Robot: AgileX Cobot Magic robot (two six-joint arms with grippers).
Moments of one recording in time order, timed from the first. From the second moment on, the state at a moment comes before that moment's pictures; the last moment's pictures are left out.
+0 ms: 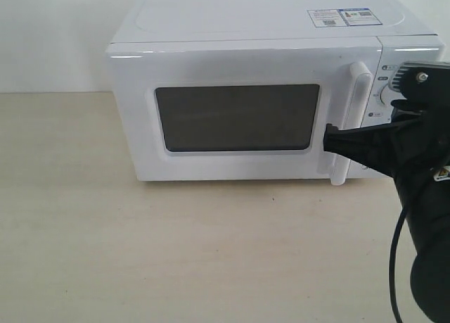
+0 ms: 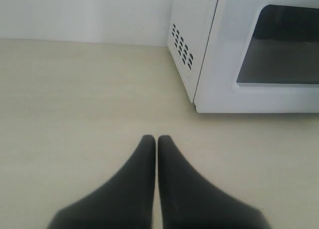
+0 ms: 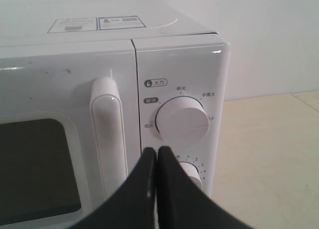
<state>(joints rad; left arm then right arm) -0.01 0.00 0.00 -0.08 0.33 -0.03 0.87 1.42 -0.47 1.33 -1.21 -0.65</state>
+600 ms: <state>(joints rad) -0.01 0.00 0.00 -0.08 0.33 -0.03 0.87 1.35 -0.47 1.35 -1.21 -0.66</state>
